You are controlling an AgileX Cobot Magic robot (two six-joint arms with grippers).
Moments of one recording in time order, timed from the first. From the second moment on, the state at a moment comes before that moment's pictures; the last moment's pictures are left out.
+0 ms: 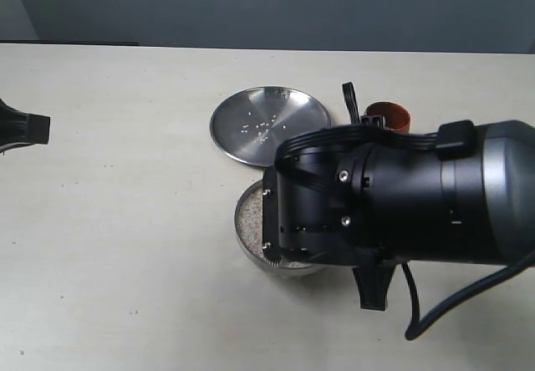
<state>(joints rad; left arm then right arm) -0.06 0.97 -0.71 -0.24 0.65 0.08 1.10 1.68 -0.98 -0.74 1.22 0.02</state>
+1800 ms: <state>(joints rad) -0.06 0.97 -0.71 -0.24 0.65 0.08 1.10 1.63 -0.98 -0.41 1.10 0.31</state>
